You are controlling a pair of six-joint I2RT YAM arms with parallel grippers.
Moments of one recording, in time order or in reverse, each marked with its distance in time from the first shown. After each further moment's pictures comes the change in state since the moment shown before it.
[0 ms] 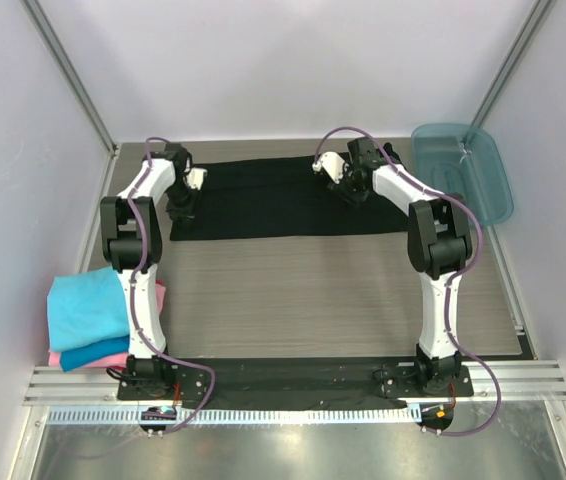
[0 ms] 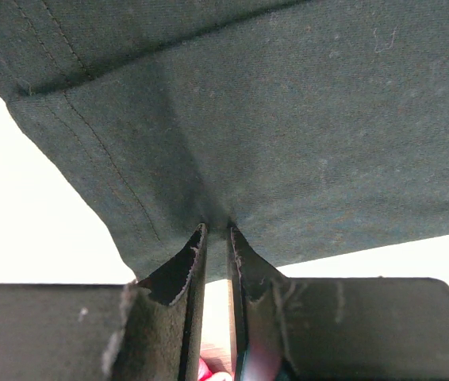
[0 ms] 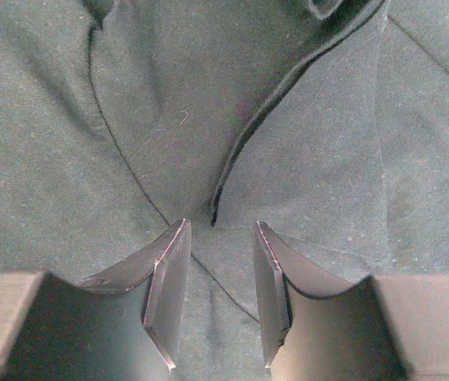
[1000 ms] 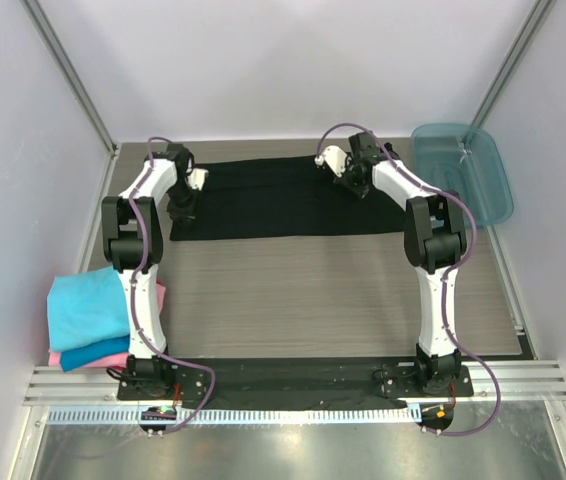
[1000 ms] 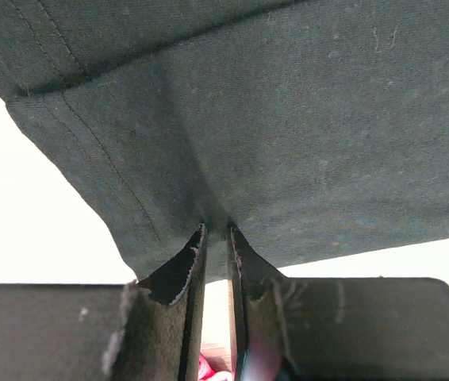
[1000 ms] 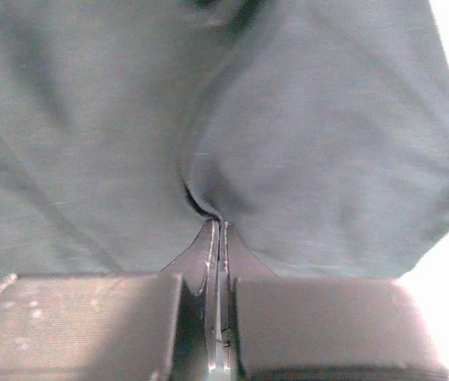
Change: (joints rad) left arm -0.008 0.000 -0.004 0.003 -0.023 0.003; right arm -0.023 0.078 0.093 0.000 0.055 -0.007
